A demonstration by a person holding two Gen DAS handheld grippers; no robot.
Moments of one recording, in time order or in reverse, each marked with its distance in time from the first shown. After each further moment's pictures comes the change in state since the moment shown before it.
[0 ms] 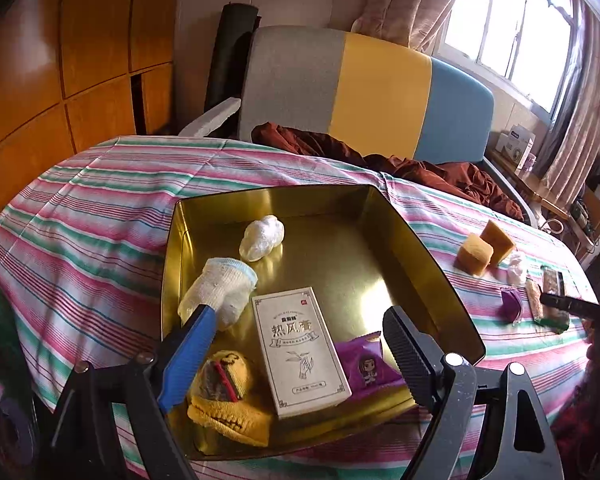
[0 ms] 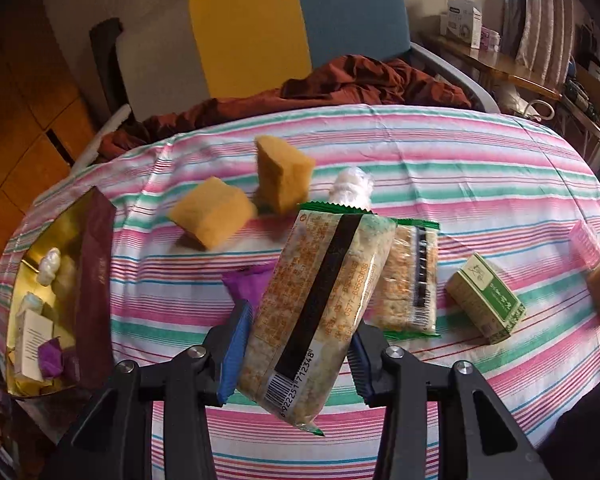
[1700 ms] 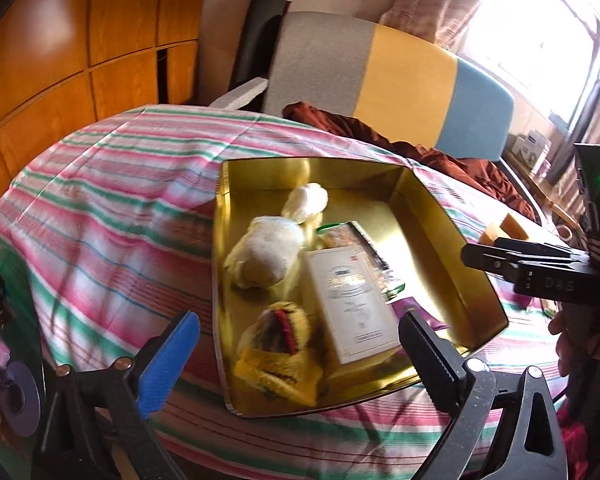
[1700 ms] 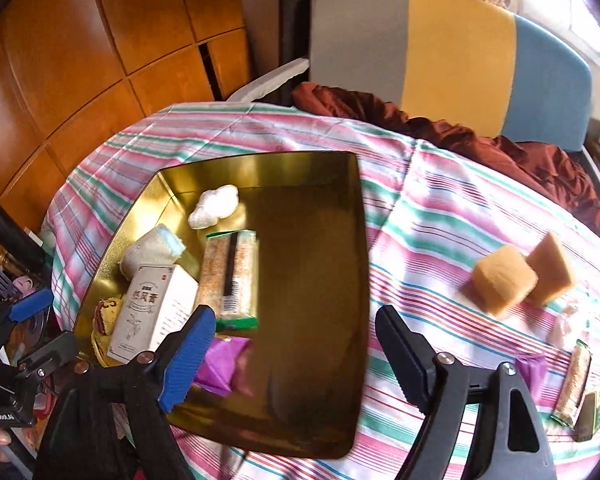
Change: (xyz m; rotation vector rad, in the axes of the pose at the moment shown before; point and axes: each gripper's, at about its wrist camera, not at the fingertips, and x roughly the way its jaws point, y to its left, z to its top) left arm -0.007 0.037 -0.024 -0.057 0.048 0.020; right arm 0.014 0.218 -0.008 -0.435 0.032 0.239
